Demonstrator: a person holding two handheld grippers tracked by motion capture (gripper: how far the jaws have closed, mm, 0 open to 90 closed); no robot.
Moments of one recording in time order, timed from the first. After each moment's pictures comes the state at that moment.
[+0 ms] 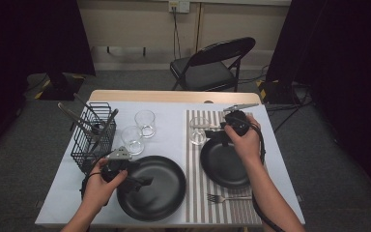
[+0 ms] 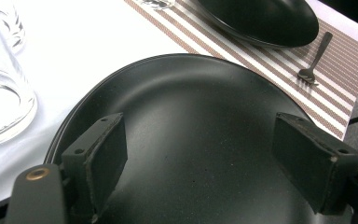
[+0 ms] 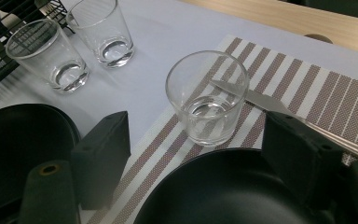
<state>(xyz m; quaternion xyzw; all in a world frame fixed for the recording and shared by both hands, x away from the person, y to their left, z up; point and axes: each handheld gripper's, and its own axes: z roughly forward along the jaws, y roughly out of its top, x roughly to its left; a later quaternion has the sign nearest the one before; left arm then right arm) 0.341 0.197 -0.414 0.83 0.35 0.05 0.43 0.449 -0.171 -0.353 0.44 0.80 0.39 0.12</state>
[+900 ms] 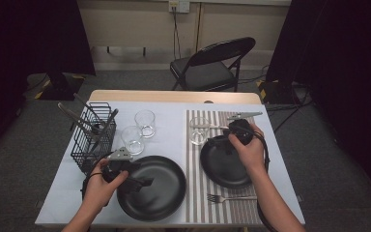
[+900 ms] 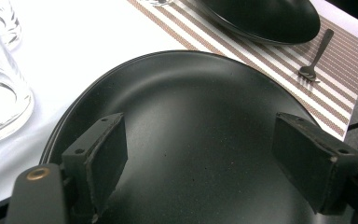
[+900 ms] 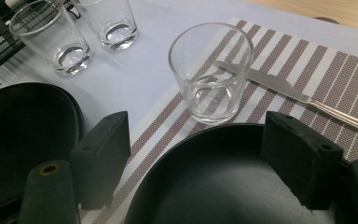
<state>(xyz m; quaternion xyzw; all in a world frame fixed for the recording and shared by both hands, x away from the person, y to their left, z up) 0.341 0.195 -0.416 0.83 0.35 0.04 0.43 0.433 -0.182 -0.368 0.43 0.80 0.39 0.11</state>
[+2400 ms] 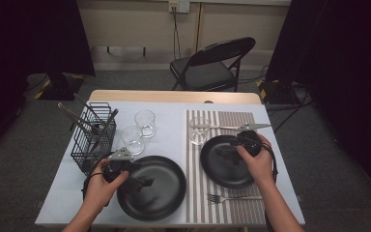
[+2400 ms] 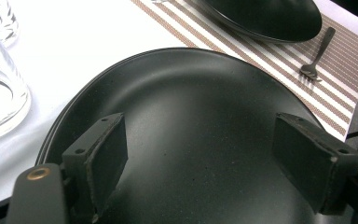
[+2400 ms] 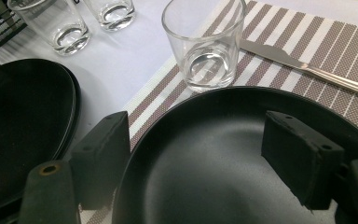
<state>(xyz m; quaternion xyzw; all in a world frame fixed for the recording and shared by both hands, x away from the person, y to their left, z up) 0.342 0.194 -0.418 0.83 0.35 0.04 0.42 0.411 -0.205 -0.388 0.44 0.80 0.40 0.11</state>
